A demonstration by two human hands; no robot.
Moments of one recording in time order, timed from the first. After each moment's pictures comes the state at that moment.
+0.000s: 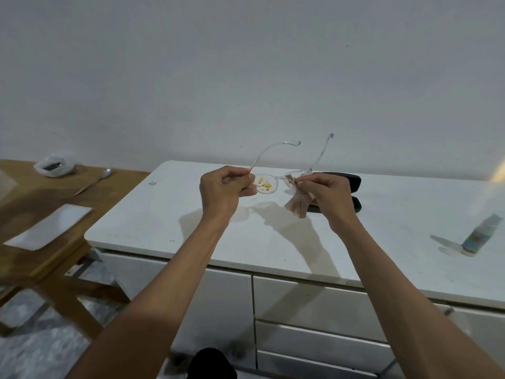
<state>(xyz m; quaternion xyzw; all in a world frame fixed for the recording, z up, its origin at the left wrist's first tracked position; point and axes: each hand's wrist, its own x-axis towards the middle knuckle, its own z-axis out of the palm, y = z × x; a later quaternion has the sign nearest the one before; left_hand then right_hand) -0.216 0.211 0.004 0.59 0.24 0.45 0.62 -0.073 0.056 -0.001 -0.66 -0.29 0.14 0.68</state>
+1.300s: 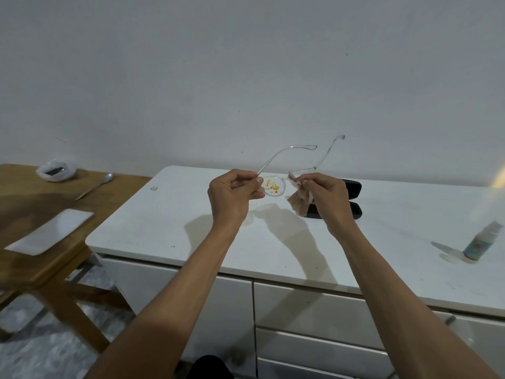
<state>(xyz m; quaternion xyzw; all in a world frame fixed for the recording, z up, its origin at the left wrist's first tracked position) -0.206 0.197 0.006 0.59 0.22 0.48 0.61 -0.073 0.064 0.003 -0.67 -0.29 0.10 0.68</state>
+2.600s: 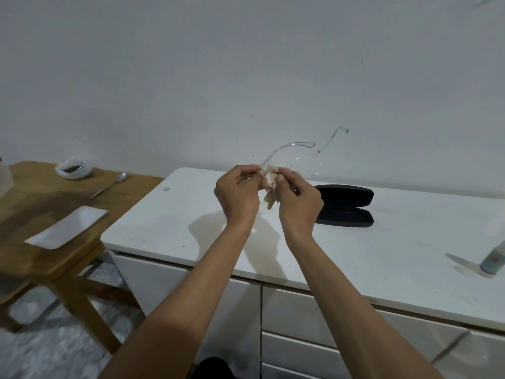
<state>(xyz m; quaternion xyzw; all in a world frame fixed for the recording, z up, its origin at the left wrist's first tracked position) -0.203 0.199 0.017 0.55 0.27 0.55 0.56 -0.148 0.126 0.004 -0.59 -0.22 0.02 0.78</state>
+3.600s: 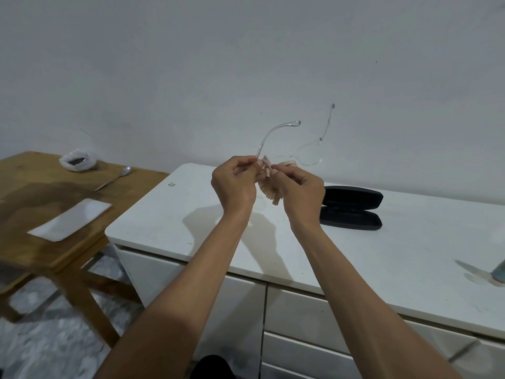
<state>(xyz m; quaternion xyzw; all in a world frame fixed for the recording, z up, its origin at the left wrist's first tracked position) -0.212 0.219 0.027 0.53 0.27 0.56 0.57 -0.148 0.136 0.020 -0.58 -0.27 0.10 0.76</state>
